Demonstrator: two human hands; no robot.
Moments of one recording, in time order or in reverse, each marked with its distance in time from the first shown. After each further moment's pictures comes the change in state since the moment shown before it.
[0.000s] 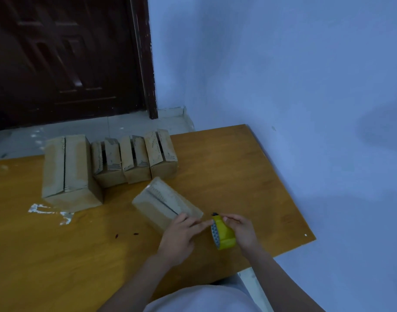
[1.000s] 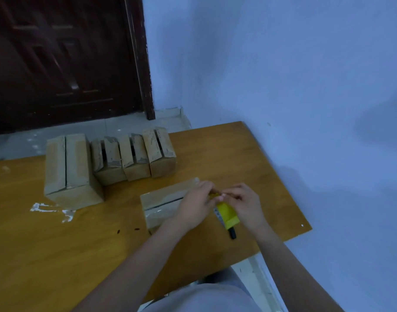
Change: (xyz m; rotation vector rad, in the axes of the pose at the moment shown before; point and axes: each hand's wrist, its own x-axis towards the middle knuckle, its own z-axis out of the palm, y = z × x) left_hand 0.067 0.043 -0.051 -0.324 -0.062 -0.243; right_hand -0.039 -0.079 0.001 -0.451 0.050 -0.443
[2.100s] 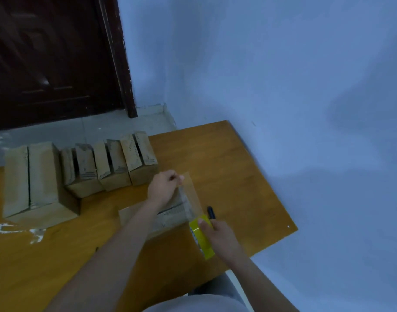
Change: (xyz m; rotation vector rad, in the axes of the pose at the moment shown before) left_hand 0.070 -0.059 -0.020 -0.140 0.147 -0.386; right_hand -0.025 -0.002 0.025 -0.067 -0.227 0.336
